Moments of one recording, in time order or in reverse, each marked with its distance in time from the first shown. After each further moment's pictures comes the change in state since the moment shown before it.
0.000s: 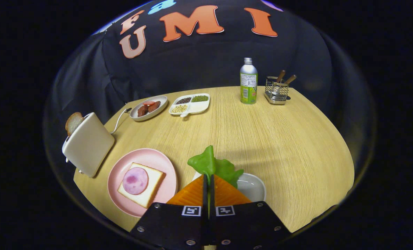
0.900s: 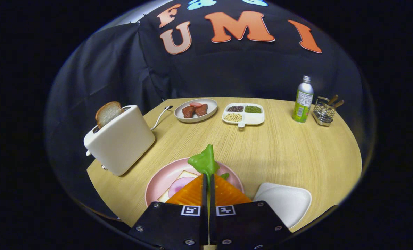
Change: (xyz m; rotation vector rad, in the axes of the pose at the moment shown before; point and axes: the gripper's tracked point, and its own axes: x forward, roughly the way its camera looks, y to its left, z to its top) arm 0.016 0.132 -0.006 -0.179 0.006 0.237
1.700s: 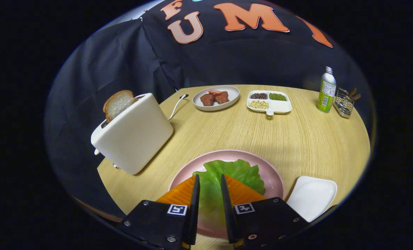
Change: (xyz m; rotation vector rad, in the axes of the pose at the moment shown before) arm 0.012 0.052 0.003 0.044 0.058 0.097
